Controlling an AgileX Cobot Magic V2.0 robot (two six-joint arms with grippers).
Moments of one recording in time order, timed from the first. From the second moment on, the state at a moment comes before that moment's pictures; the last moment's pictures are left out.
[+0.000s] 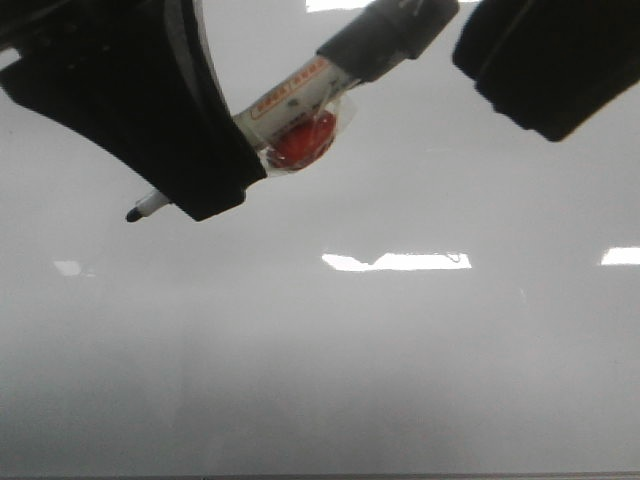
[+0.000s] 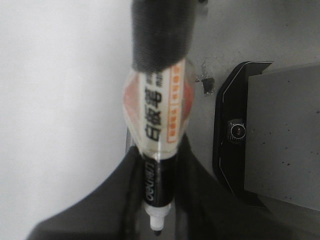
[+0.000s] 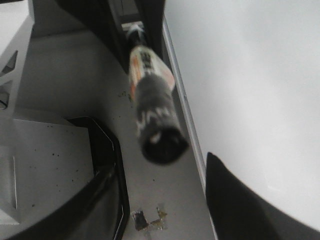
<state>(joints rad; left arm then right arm) -0.84 1.34 -1.12 -0.23 0.96 0.79 0.56 1.13 -1.00 0.52 0.97 -0.95</state>
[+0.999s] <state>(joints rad) -0.85 1.34 -1.12 -0.23 0.95 0.79 0.63 1.22 -1.06 0.60 0.93 -0.97</state>
